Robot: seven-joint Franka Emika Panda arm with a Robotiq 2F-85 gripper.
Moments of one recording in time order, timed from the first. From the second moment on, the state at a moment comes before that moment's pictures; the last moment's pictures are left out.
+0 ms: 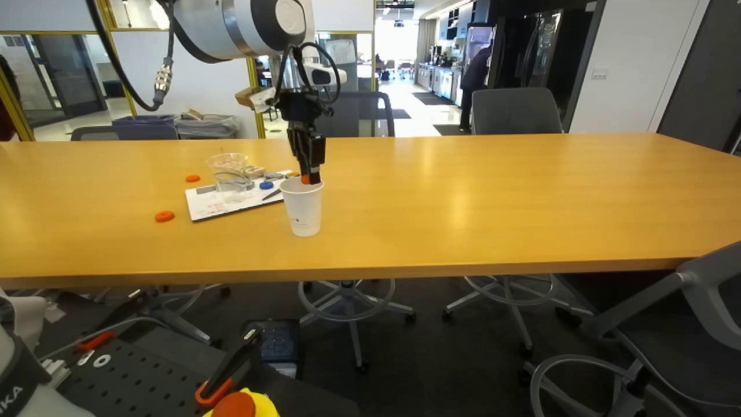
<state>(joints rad) -0.02 0.06 -0.02 -2.37 -0.14 2.42 0.66</state>
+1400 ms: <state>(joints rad) 0.05 0.07 0.07 -2.25 0.05 2.48 0.22</state>
